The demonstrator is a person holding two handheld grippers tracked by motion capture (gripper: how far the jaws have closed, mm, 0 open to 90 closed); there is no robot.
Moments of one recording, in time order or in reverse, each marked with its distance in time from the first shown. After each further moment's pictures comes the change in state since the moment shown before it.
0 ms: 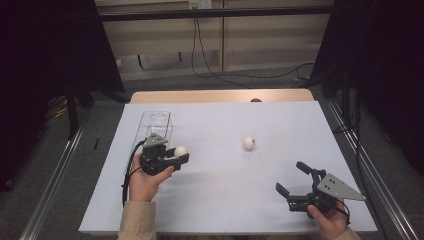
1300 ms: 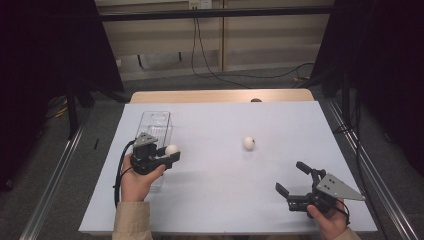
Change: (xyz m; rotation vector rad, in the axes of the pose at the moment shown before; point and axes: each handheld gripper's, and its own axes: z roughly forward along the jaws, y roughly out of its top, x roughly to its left) left arm 0.014 -0.002 -0.014 -0.012 0.059 -0.018; right arm 0.000 0.000 0.001 0.001 -0.002 -0.002
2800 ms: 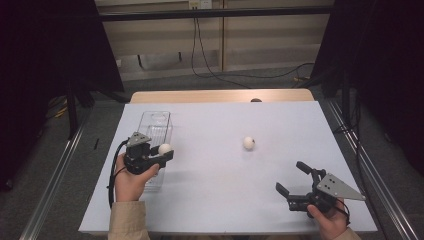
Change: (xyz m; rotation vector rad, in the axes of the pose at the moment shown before) left arm 0.012 -0.001 -0.010 -0.005 0.043 0.002; right arm -0.001 0.000 0.000 0.000 0.000 0.004
